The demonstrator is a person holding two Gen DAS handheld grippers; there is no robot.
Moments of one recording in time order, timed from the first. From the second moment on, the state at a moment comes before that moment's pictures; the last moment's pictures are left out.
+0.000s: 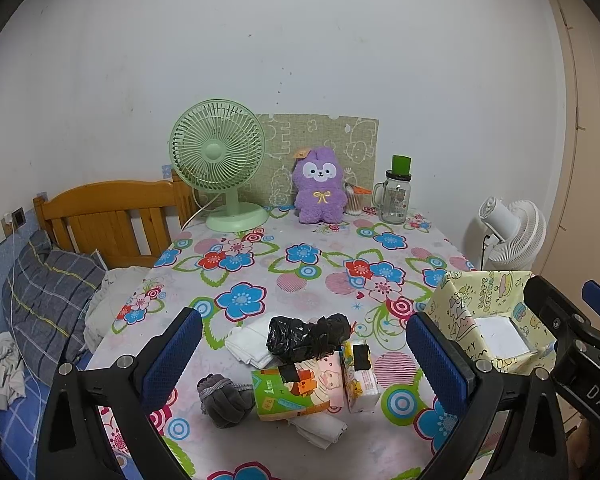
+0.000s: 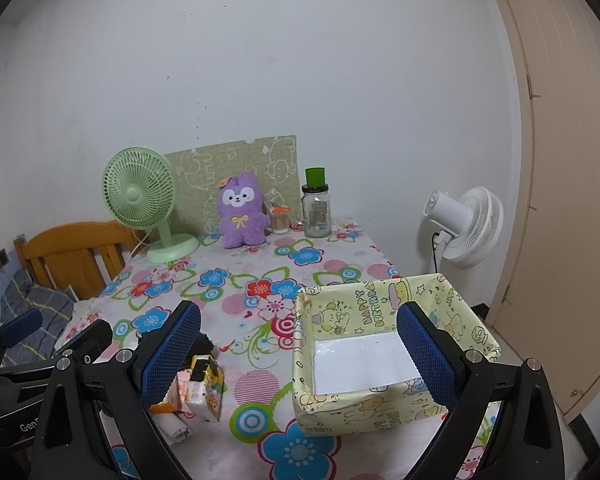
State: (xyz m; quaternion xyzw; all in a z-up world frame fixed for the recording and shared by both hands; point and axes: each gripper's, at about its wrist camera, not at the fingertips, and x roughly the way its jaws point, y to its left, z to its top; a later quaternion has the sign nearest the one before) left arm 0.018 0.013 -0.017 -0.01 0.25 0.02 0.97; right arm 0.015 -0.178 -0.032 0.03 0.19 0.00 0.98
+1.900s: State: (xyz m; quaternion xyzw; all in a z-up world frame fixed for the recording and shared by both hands) left arm 0.016 0.013 -0.019 -0.02 0.24 0.01 0.97; right arm 0.011 -0.176 -0.028 0.03 0.18 0.00 0.98
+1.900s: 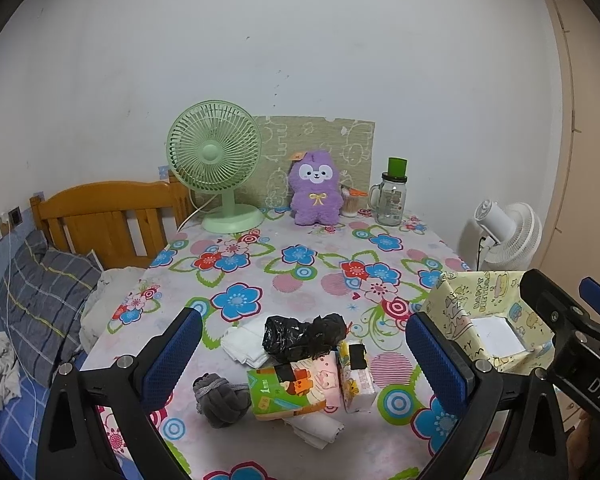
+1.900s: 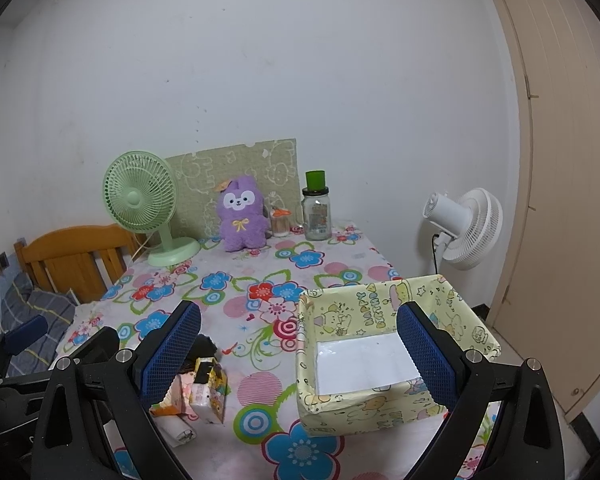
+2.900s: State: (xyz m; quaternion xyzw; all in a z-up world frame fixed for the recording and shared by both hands) left arm 0.059 0.054 -0.082 -0.01 0.31 0.02 0.95; right arm 0.072 -0.108 -0.085 0.03 0.25 0.05 0.97
